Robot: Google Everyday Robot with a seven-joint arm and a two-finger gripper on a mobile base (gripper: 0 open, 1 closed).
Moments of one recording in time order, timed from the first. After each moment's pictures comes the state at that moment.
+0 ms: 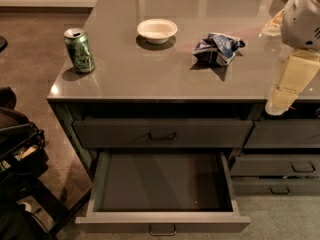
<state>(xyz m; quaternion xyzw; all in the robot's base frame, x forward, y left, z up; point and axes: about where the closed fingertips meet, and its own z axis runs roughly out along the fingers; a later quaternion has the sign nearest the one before) 0.465 -0.213 0.988 -0.62 0.76 -0.05 0.16</state>
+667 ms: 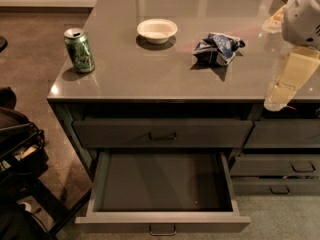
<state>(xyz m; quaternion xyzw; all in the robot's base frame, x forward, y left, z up) 0.471 -0.213 0.990 -0.62 0.76 -0.05 0.18</state>
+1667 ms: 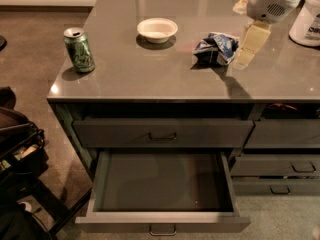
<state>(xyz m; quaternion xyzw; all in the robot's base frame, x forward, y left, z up) 0.622 -0.210 0.968 -0.63 0.74 -0.02 0.24</state>
